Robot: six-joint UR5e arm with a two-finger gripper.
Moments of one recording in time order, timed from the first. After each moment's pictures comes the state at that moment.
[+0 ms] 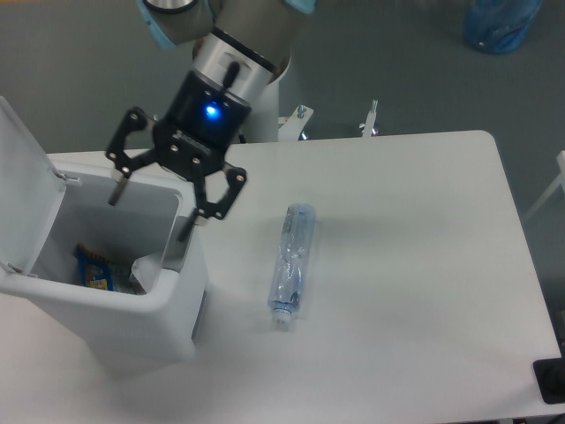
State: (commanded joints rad) arm 2.45 -1.78 -1.52 -0.89 0.78 0.38
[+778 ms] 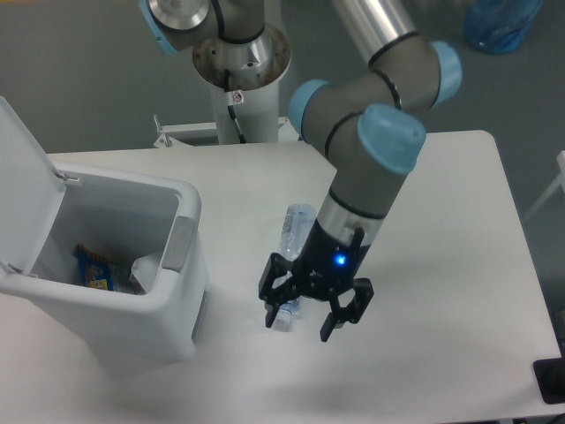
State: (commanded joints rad) arm 2.49 -2.04 -1.55 -0.91 1.14 0.58
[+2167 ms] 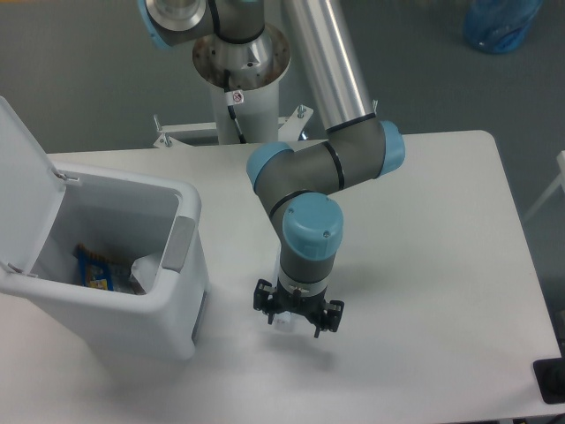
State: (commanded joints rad) arm 2.37 -2.15 -1.57 -0.90 1.48 0.67
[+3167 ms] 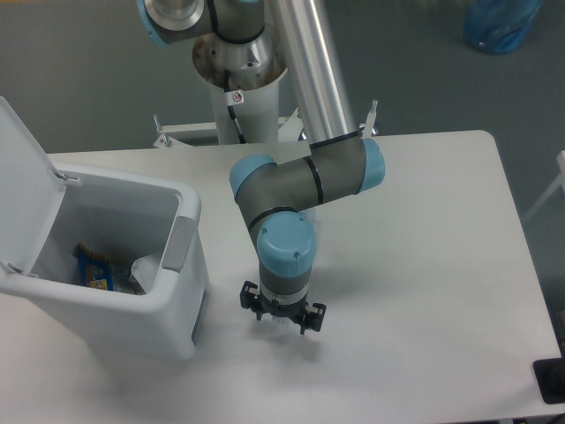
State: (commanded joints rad) arm 2.34 -2.16 -1.59 -0.92 1.55 0.67
